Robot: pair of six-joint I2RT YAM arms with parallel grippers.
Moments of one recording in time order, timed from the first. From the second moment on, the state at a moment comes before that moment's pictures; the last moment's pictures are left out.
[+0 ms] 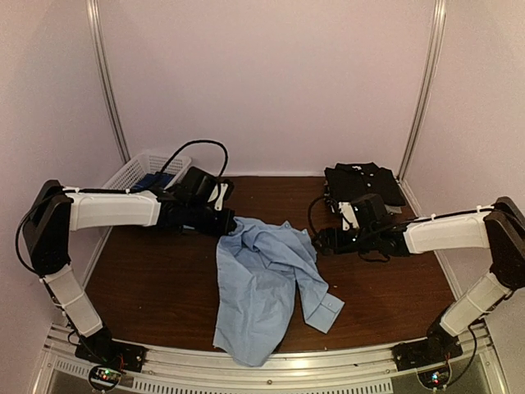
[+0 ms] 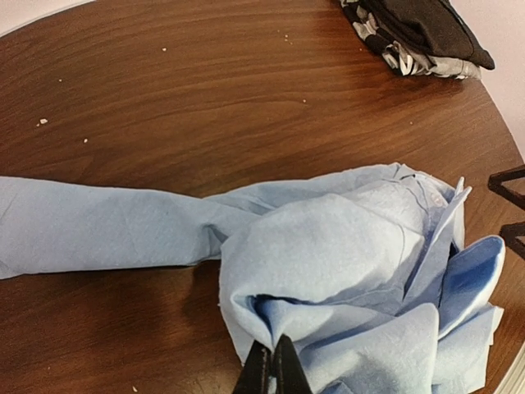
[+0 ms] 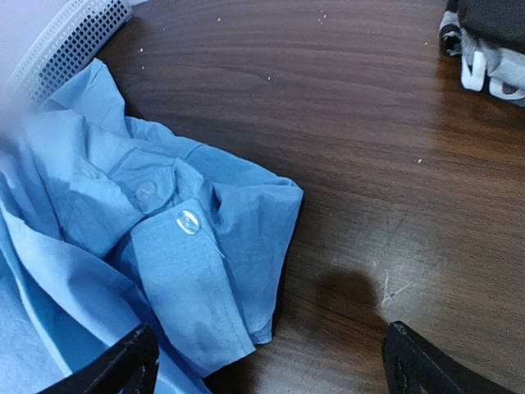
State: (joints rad) left arm -0.71 1.72 1.15 -0.22 0.07 -0.37; right arm 0.59 1.48 0.74 0.05 -0.09 0.41
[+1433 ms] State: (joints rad) left arm -1.10 1.24 1.55 -0.18 0.21 -0.17; right arm 0.68 1.06 1.58 -0.29 0.26 0.23
